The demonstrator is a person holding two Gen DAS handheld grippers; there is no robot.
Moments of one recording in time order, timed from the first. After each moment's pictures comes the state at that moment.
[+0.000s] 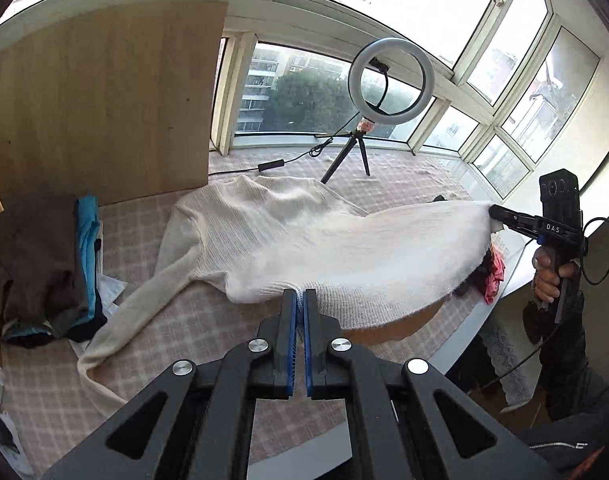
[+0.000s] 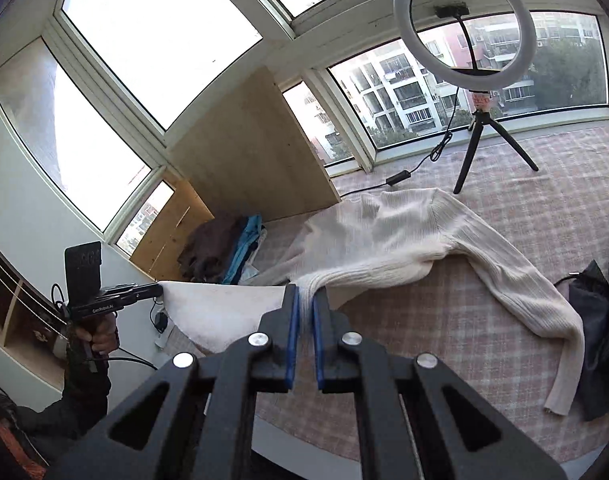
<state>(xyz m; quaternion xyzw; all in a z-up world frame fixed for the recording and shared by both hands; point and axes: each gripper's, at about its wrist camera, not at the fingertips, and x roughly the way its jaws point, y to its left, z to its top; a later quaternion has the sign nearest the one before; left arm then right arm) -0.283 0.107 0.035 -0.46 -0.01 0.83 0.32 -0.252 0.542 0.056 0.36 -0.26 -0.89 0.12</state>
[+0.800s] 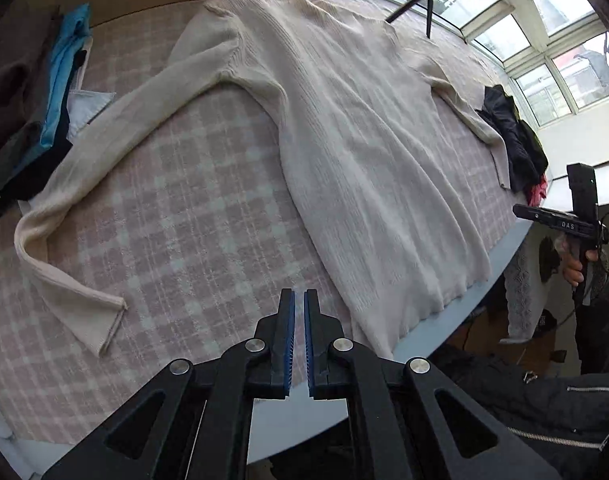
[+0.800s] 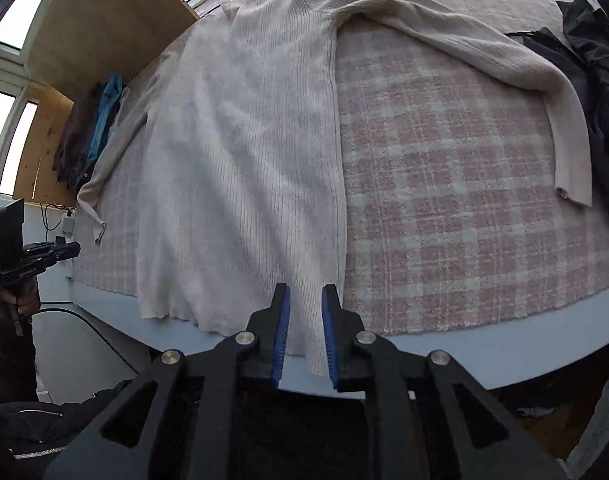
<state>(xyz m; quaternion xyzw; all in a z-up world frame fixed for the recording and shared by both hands) -0.296 0.080 -0.178 -0.65 -0.01 0.71 0.28 -0.207 0.539 -0.150 0.59 -0.24 -0.77 0.00</state>
